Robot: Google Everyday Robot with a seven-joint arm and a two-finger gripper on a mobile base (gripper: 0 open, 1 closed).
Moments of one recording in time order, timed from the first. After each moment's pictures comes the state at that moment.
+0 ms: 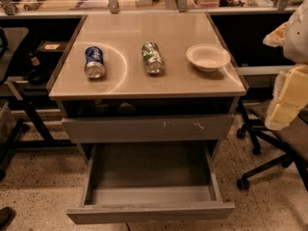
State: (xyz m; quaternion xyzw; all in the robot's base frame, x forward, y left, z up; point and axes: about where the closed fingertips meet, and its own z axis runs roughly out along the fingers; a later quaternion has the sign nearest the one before) arm 0.438 -0.216 0.977 -0.60 0.78 -0.04 0.16
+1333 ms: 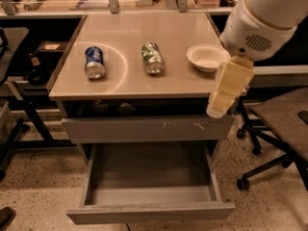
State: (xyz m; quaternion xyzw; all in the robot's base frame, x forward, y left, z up) arm 0.468 -0.139 0.971 -0.59 0.79 -0.01 0.18
